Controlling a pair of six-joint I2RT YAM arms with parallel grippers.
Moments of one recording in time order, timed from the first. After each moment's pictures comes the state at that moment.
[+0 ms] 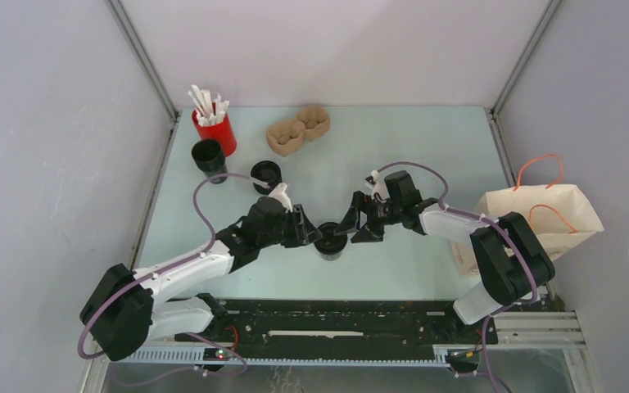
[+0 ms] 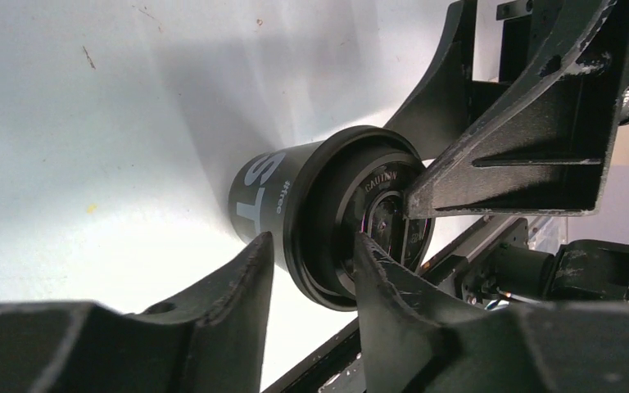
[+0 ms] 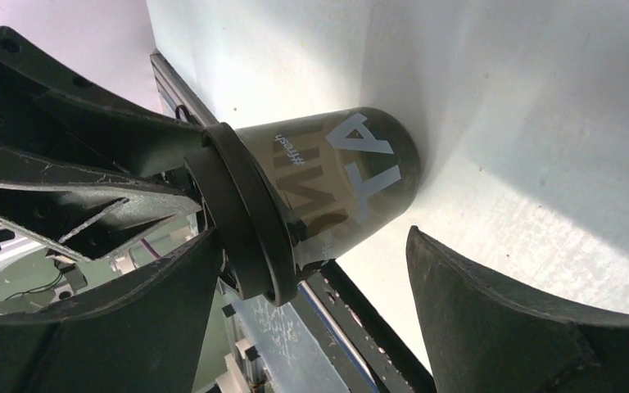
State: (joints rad) left arm -0.72 1.15 0.55 0.02 0.13 -0.79; right arm 0.48 1.56 0.75 -0.02 -0.75 0.74
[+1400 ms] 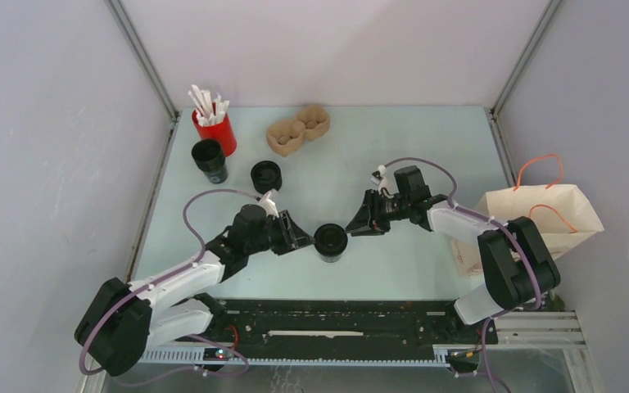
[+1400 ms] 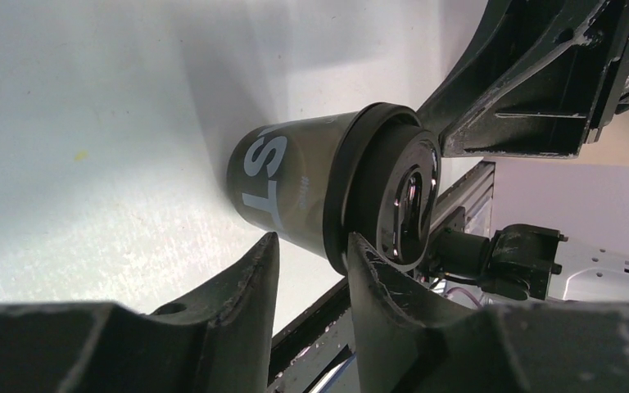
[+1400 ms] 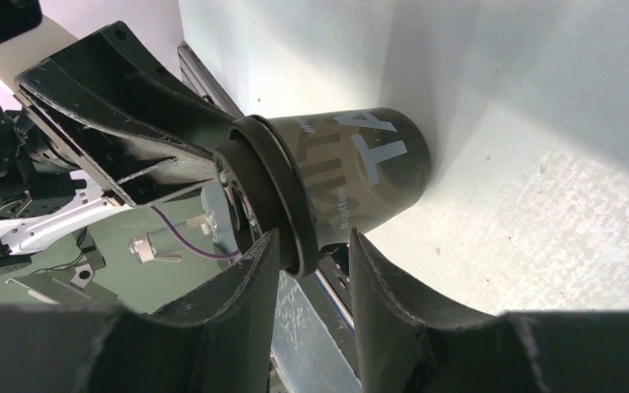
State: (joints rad) left arm -0.60 1.06 0.40 0.12 0.31 -0.93; right arm 0.40 1.51 0.78 -0.08 -0.84 0.69
